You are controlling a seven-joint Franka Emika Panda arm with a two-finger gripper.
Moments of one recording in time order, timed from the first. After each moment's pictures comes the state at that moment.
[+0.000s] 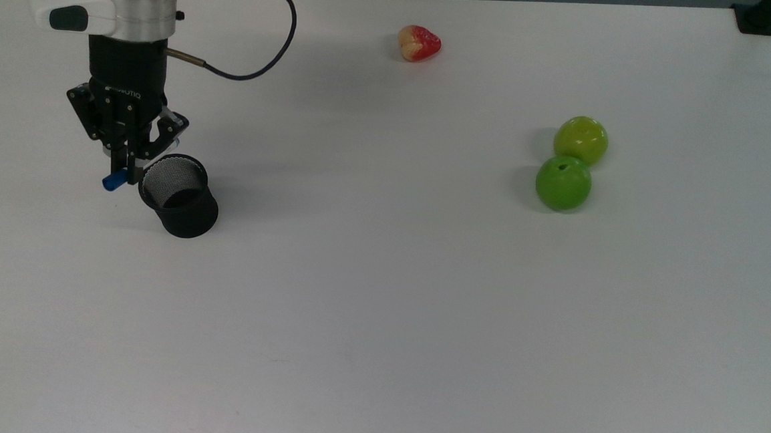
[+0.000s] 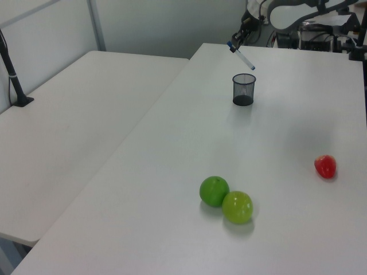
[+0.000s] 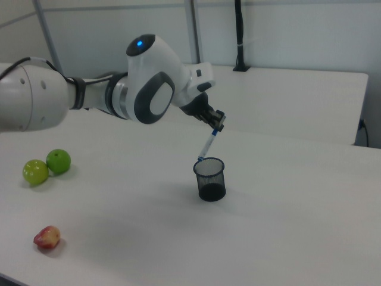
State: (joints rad) arm -0.19 0.33 0.01 -1.67 -0.10 2.60 0.09
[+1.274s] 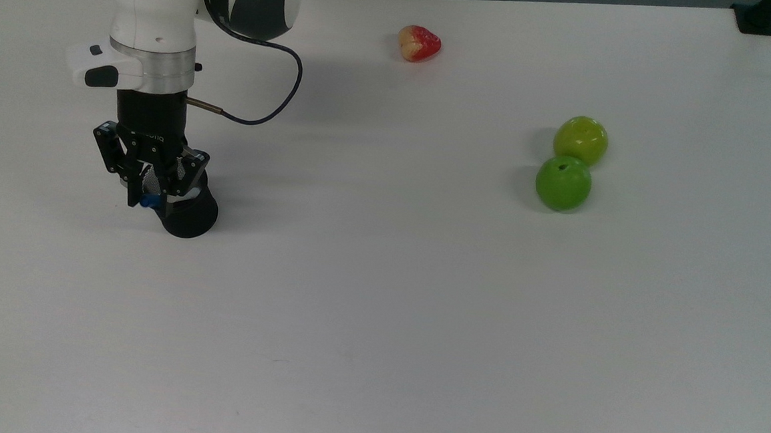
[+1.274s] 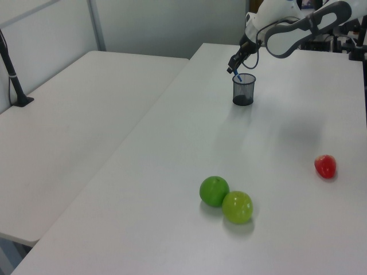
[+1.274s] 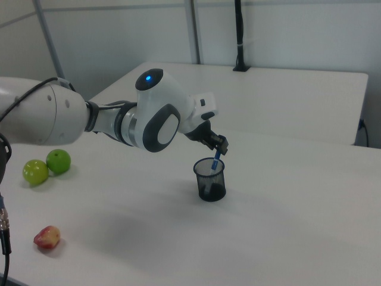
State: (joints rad) arm -0.19 0.41 0.01 -1.75 -0.10 2.74 0.09
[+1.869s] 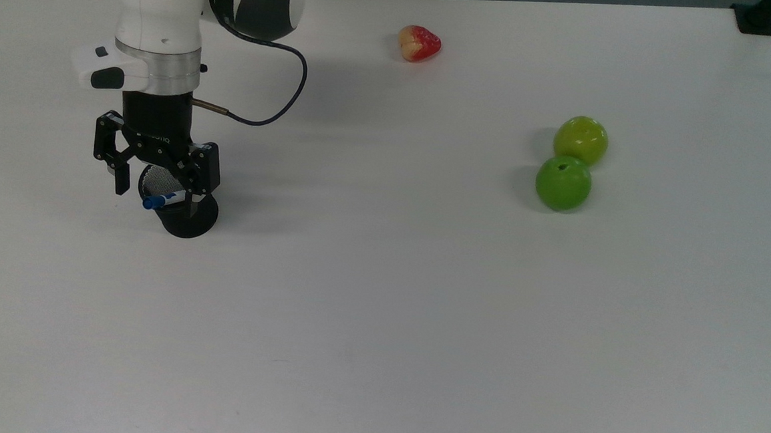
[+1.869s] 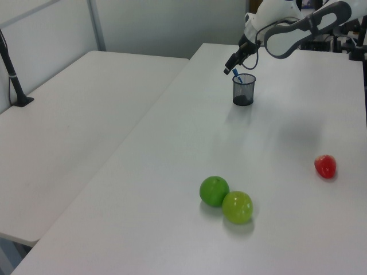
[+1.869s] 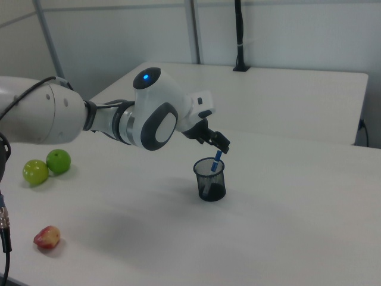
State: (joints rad) arm -0.18 0.41 0.01 -1.75 -0.10 2.74 0.09
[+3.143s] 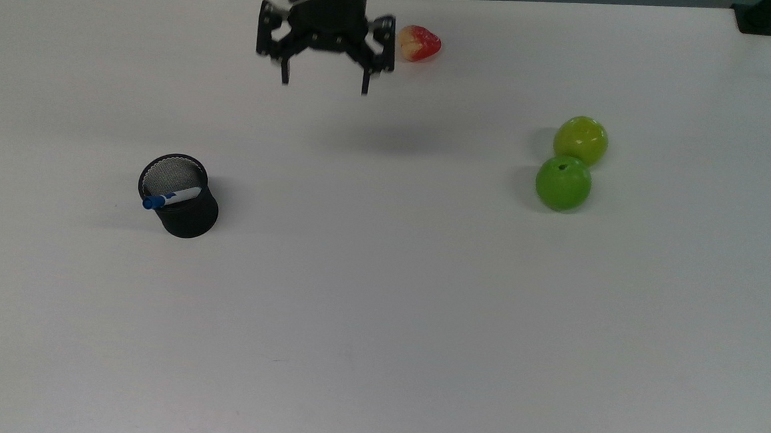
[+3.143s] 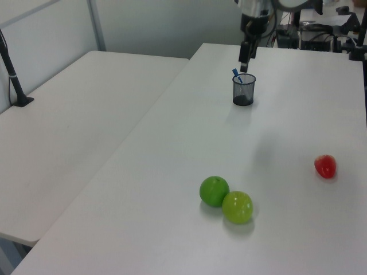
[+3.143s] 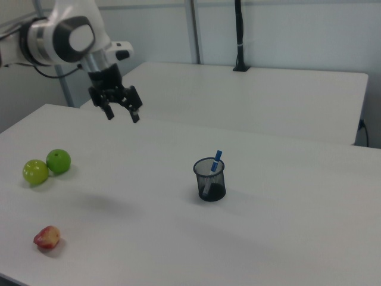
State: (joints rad) arm 0.11 0.17 0.02 -1.57 -0.10 1.85 0.09
